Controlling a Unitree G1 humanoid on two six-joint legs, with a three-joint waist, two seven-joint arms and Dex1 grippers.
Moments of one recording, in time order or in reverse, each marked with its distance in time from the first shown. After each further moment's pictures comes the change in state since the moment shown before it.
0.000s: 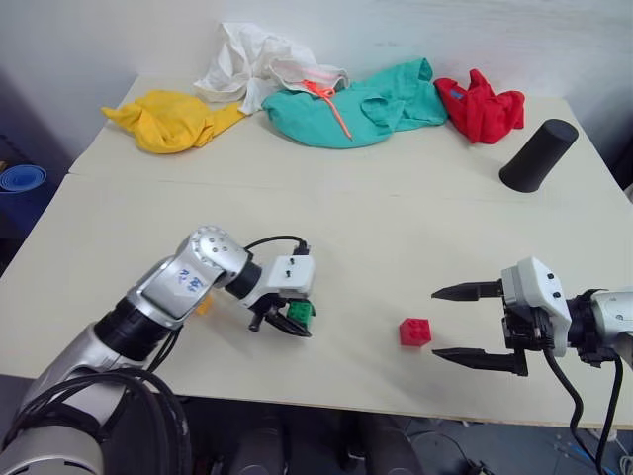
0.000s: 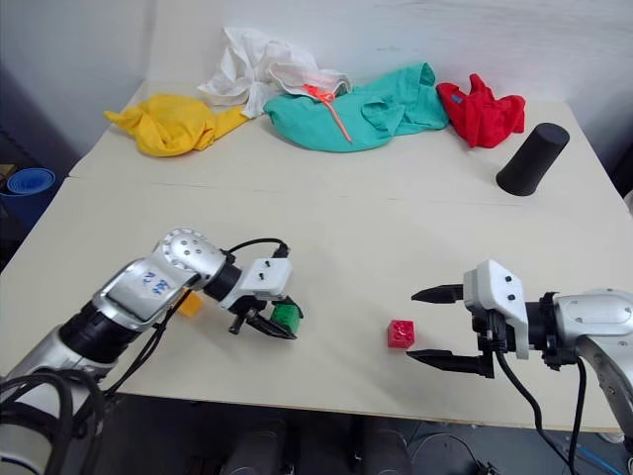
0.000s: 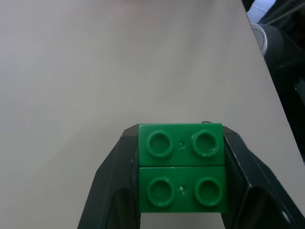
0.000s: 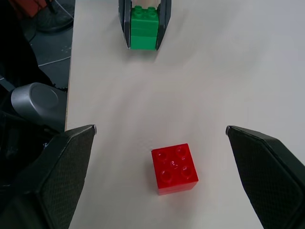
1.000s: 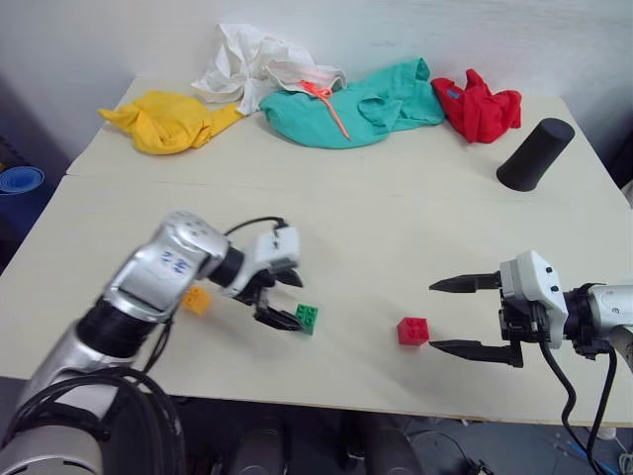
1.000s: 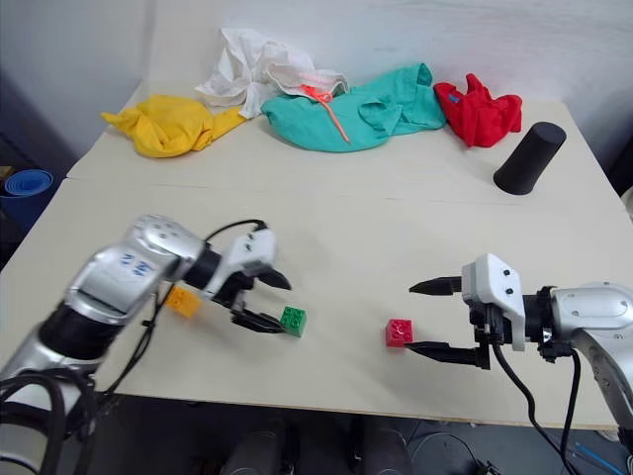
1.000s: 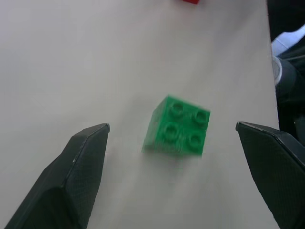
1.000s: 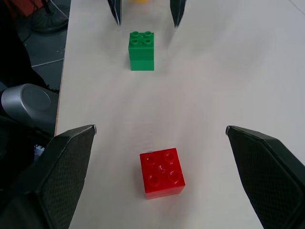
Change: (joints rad) left arm 0.090 0.172 0.304 -0.196 -0.108 0.413 -0.010; right arm -0.098 0.005 0.061 0.055 0.005 -0.023 0.020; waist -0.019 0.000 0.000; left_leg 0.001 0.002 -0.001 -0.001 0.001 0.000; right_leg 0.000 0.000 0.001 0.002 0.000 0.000
